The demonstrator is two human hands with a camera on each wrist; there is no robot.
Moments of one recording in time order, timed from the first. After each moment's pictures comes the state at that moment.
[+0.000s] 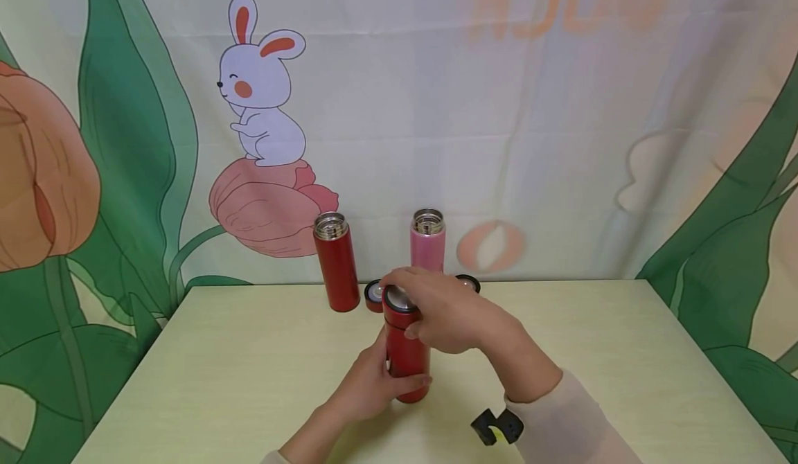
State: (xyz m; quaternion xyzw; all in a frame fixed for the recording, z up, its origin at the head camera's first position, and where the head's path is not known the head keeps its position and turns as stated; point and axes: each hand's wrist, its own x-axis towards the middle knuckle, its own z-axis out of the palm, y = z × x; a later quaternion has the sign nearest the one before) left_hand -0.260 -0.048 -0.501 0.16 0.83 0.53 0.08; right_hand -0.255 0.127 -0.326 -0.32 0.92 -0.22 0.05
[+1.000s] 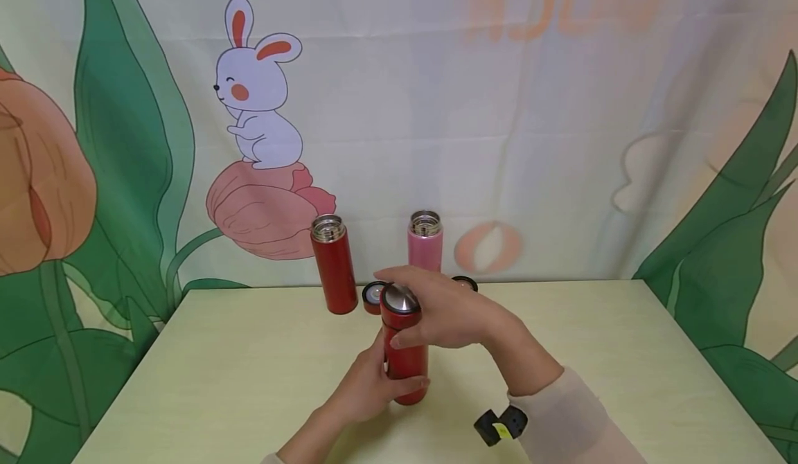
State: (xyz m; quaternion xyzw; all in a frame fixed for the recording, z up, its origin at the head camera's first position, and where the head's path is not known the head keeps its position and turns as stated) left_hand -0.261 -0.047 -0.500 0.17 0.82 0.54 0.09; right_hand -0.267 0.138 -0.335 -0.36 0.87 -0.33 0.08
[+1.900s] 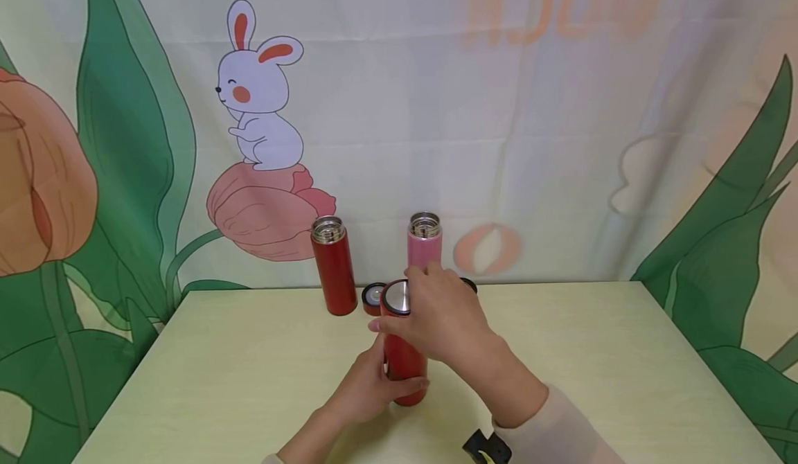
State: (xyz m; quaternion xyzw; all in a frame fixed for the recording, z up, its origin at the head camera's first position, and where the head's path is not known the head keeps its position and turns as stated) left_hand -0.261 -0.048 -0.501 0.16 0.83 0.53 0.09; right_hand -0.240 0.108 -0.329 -0.15 0.97 -0.19 -0.07
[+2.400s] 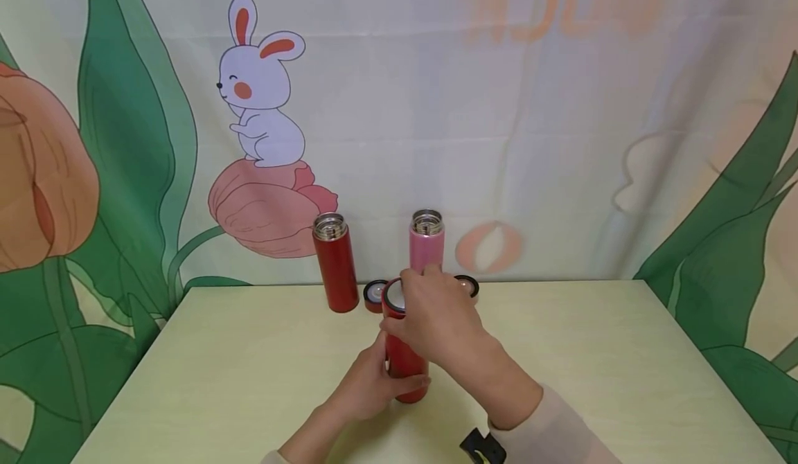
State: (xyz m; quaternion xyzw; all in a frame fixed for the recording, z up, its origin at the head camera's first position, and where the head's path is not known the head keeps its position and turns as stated) left_hand -0.261 -0.048 -0.501 0.17 0.83 0.52 0.08; right_hand -0.239 0.099 -0.333 -0.16 0.97 -0.16 -0.09
